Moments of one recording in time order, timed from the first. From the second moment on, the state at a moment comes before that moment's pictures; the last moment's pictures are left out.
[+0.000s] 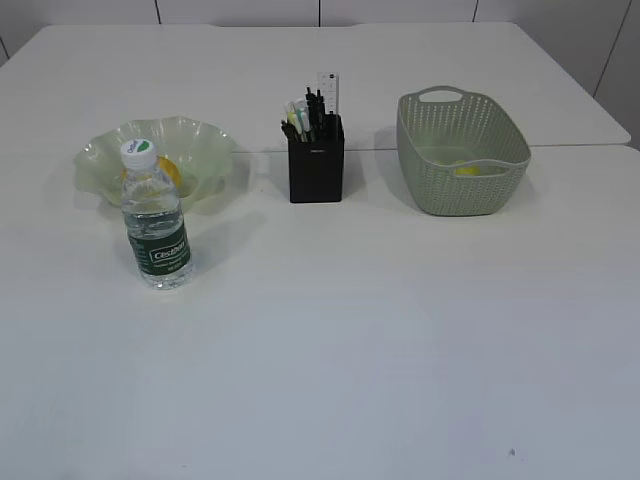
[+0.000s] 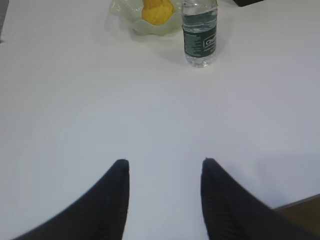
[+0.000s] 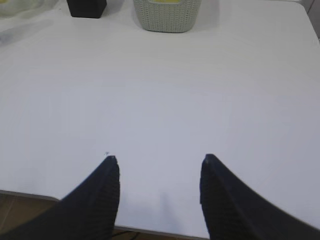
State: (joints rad) left arm 0.05 0.01 -0.53 -0.15 1.13 0.26; right arm 0.09 -0.02 -0.50 0.02 1.16 -0.05
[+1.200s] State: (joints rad) left arm 0.06 0.01 -0.53 -0.15 1.13 0.26; right arm 0.06 -0.02 -0.50 0.02 1.16 -0.05
